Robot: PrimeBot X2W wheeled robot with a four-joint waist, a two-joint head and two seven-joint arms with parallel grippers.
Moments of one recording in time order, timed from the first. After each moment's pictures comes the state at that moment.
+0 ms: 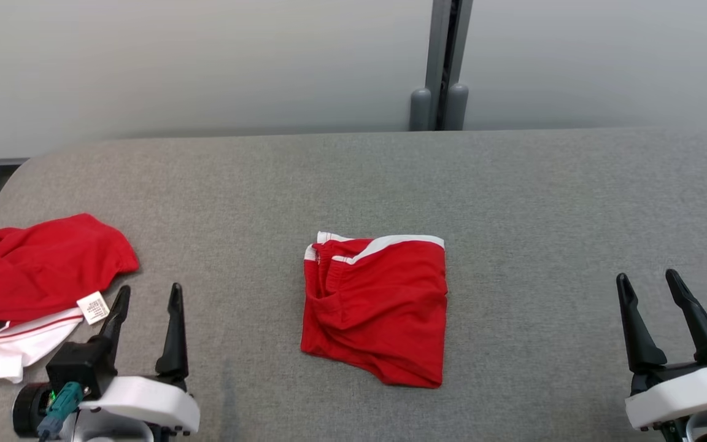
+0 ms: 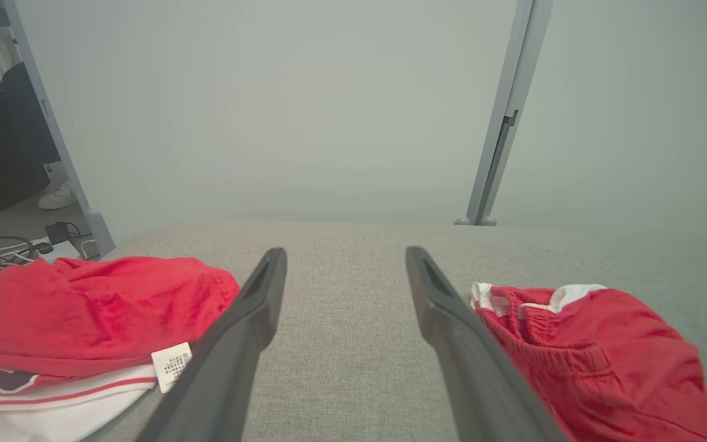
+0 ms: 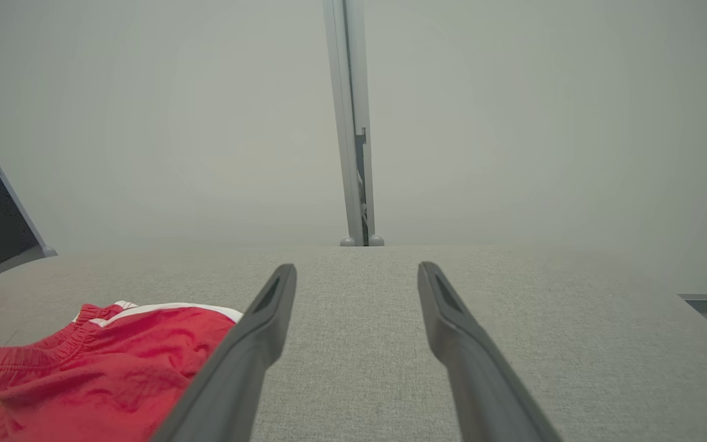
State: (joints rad) left arm -0.04 0.31 -0.30 0.10 -0.48 0.25 -0.21; right arm -0.01 -0.17 -0.01 0.09 0.29 0.13 -0.15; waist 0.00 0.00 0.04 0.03
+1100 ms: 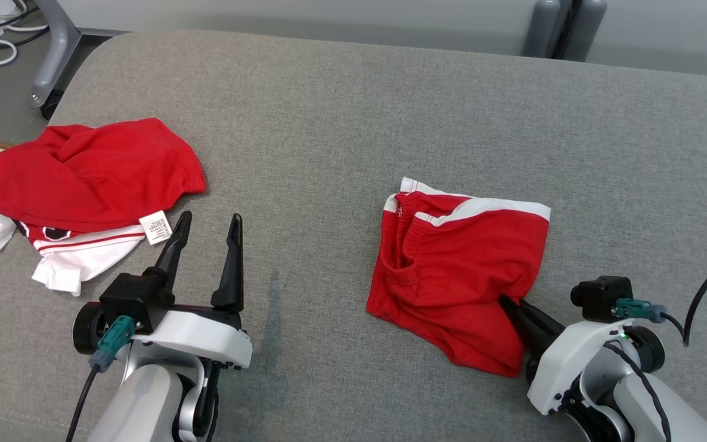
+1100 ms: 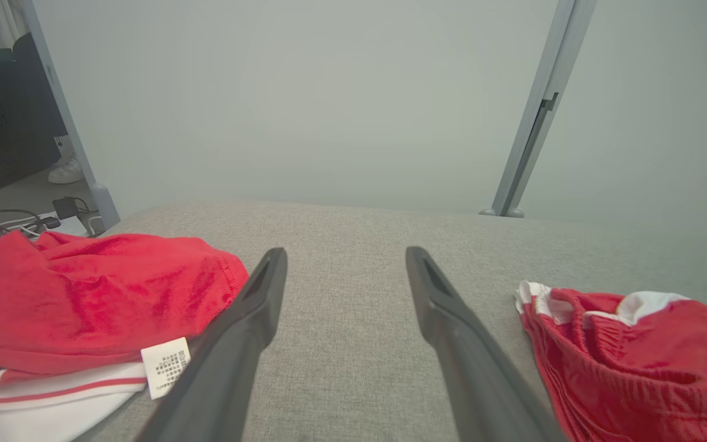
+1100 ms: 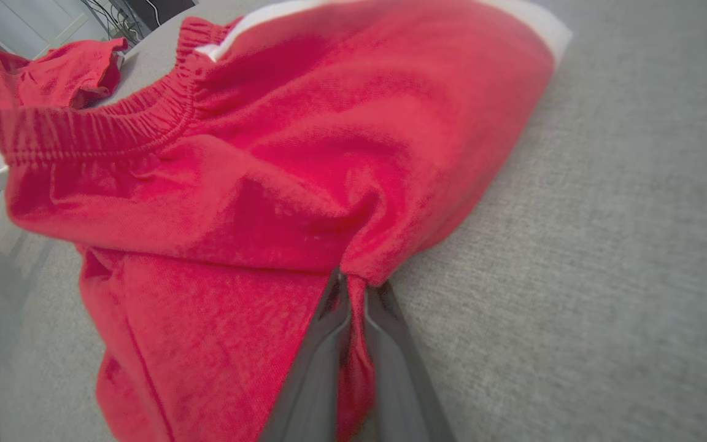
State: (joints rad) left arm -0.27 0.17 -0.34 0.25 -0.43 0.14 -0.26; right arm -0.32 -0.24 0.47 0.47 0.60 0.13 0.05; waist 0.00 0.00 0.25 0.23
